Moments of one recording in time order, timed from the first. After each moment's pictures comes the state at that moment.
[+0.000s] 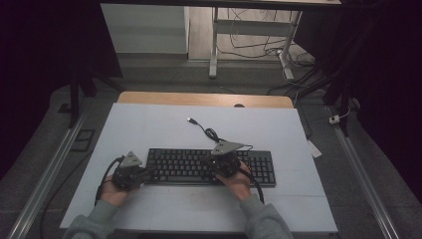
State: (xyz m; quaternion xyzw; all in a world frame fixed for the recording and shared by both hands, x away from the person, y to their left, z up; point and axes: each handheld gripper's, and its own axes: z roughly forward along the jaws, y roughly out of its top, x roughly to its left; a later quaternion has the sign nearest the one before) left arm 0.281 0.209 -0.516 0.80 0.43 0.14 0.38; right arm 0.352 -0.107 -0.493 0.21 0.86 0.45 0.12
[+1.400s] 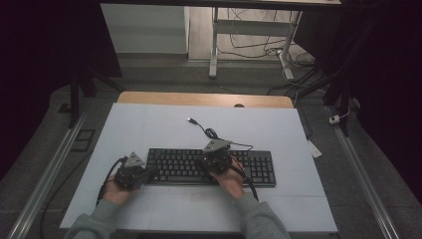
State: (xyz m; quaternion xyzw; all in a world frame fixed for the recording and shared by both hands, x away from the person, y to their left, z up) left arm 0.289 0.207 -0.531 0.81 0.44 0.15 0.35; right arm 0.372 -0.085 -0.516 0.23 0.87 0.41 0.12
